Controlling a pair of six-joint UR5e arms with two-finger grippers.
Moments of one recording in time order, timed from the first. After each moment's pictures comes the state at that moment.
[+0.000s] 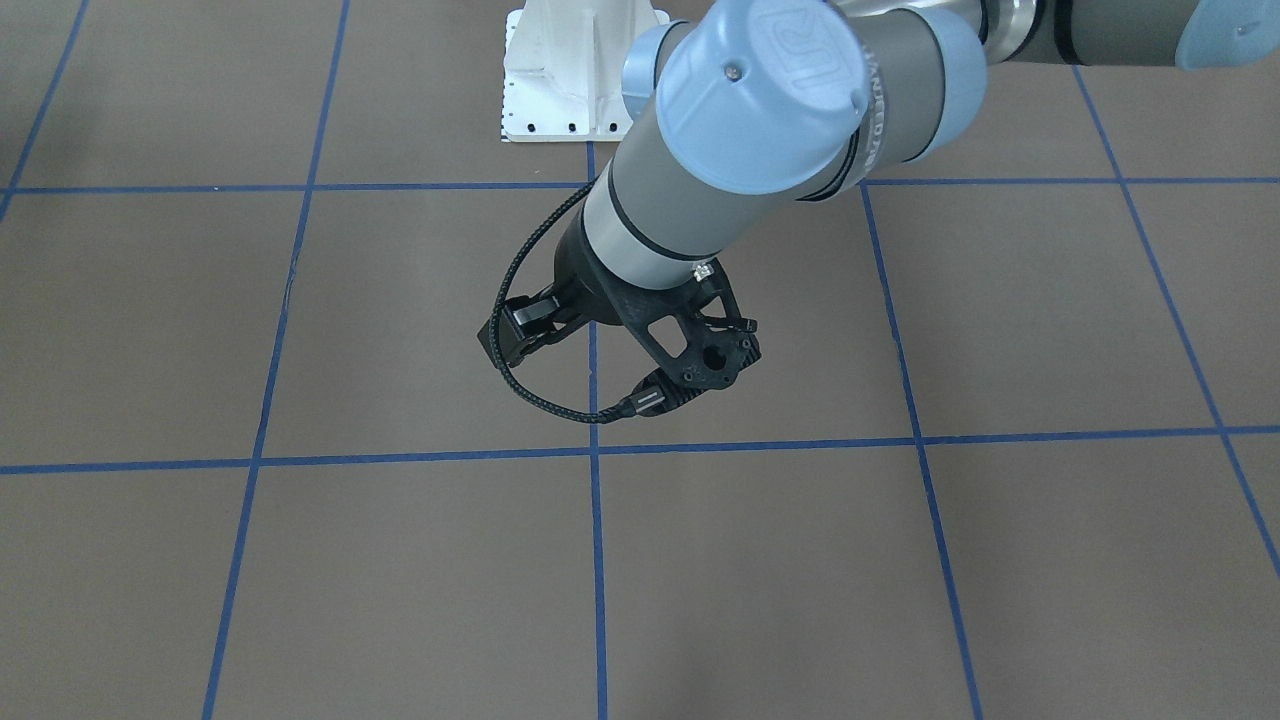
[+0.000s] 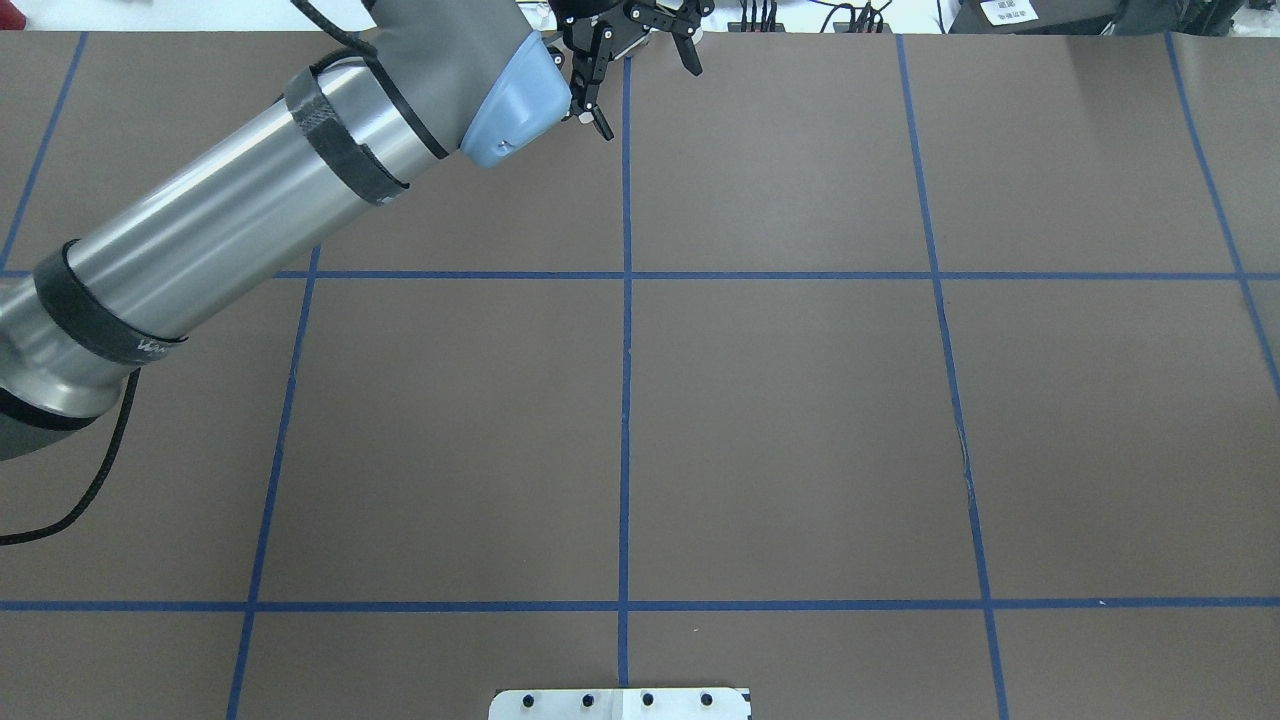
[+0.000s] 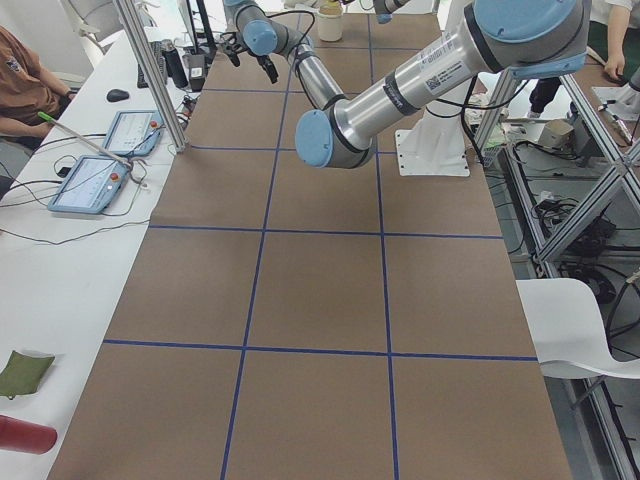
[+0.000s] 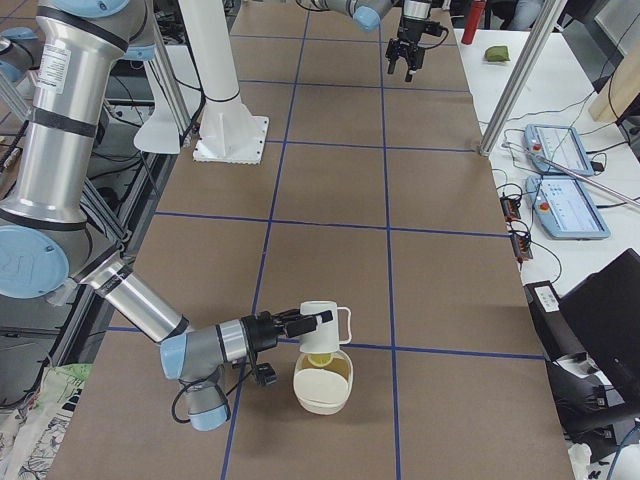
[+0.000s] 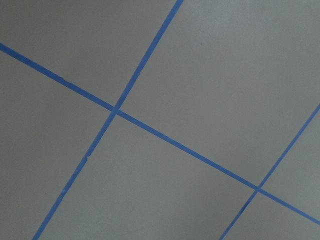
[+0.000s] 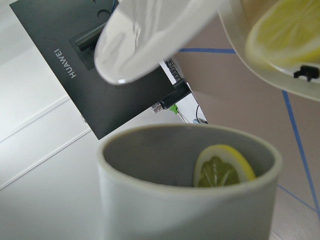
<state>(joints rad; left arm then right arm) -0.90 -2.72 -1.27 -1.61 -2.46 -1.62 1.29 -1.84 0.99 1.03 1.68 2.89</state>
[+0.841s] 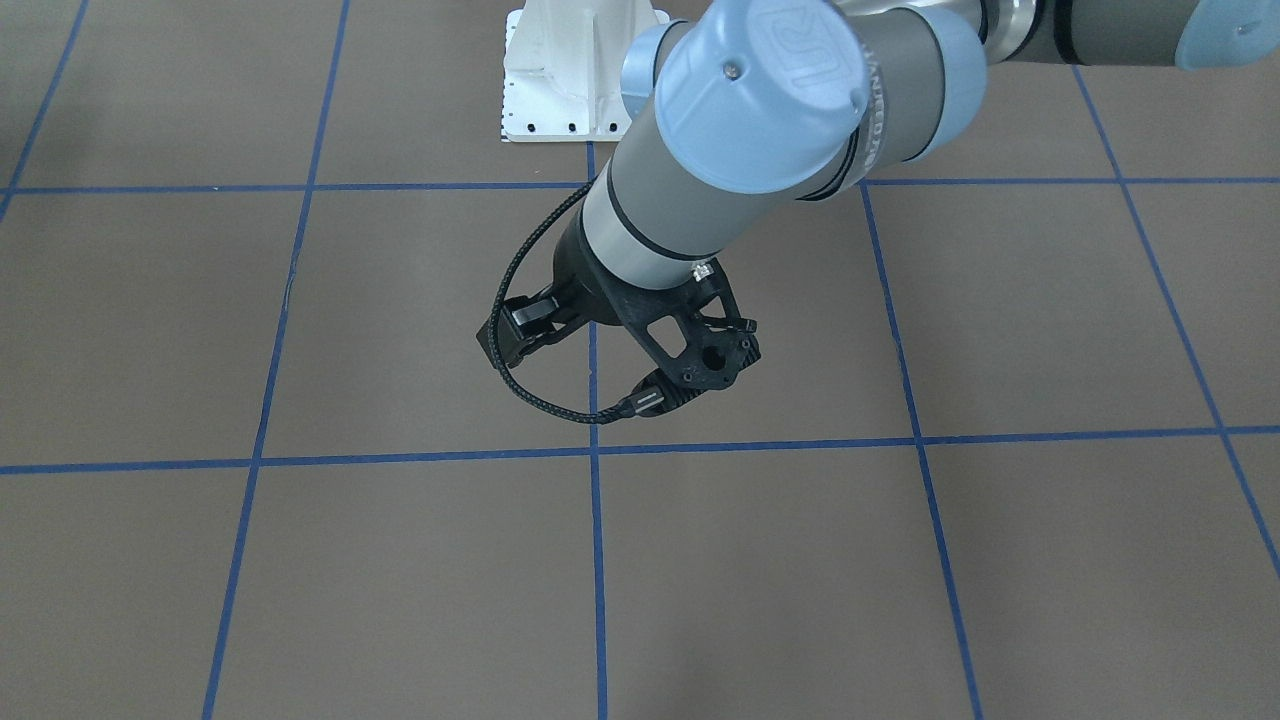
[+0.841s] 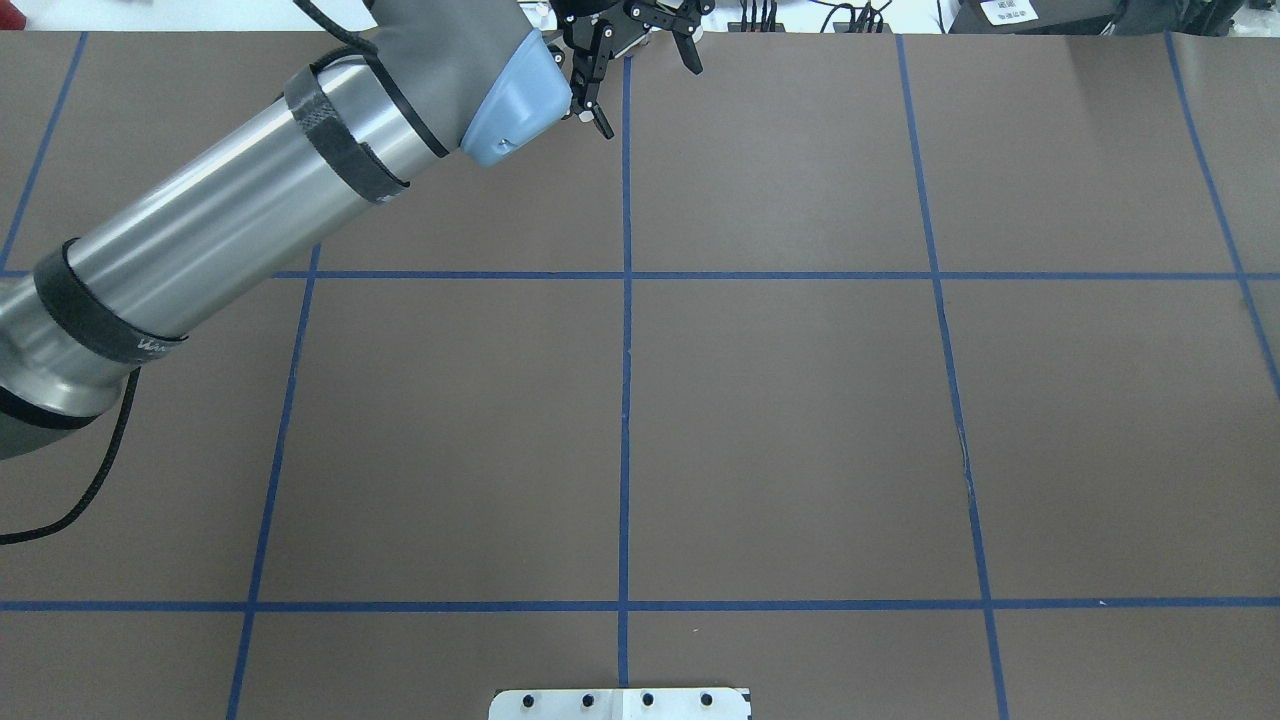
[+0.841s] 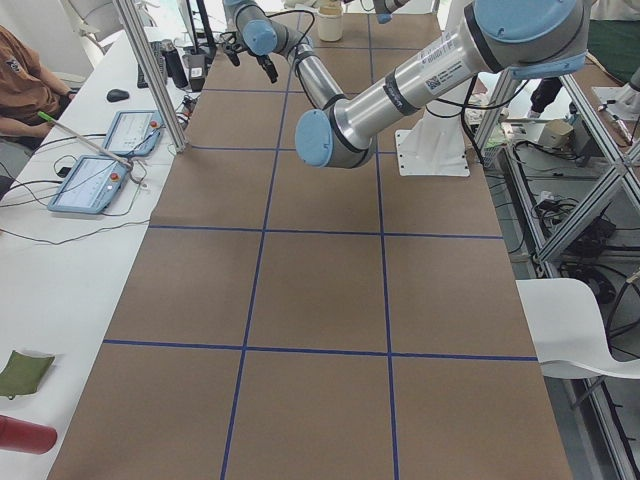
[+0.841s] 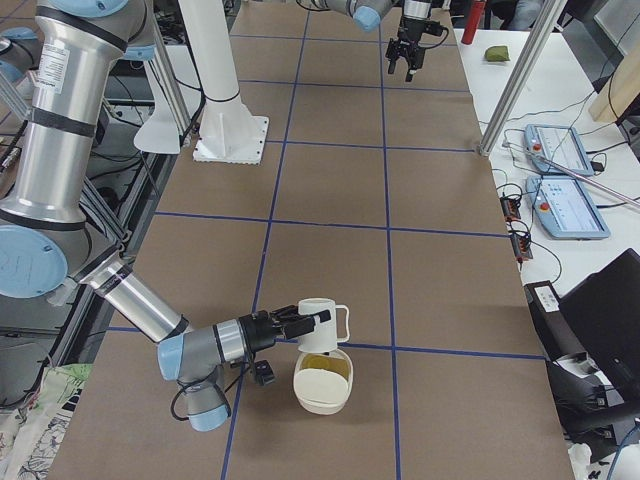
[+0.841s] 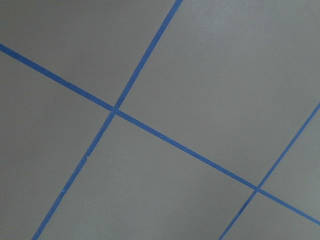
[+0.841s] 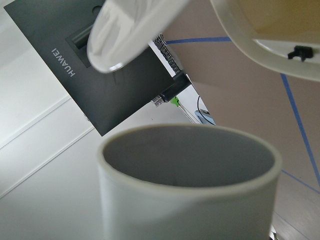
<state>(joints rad) -0.90 -2.72 -1.27 -1.61 -2.46 -1.62 1.30 -1.84 0.99 1.06 1.68 2.95</state>
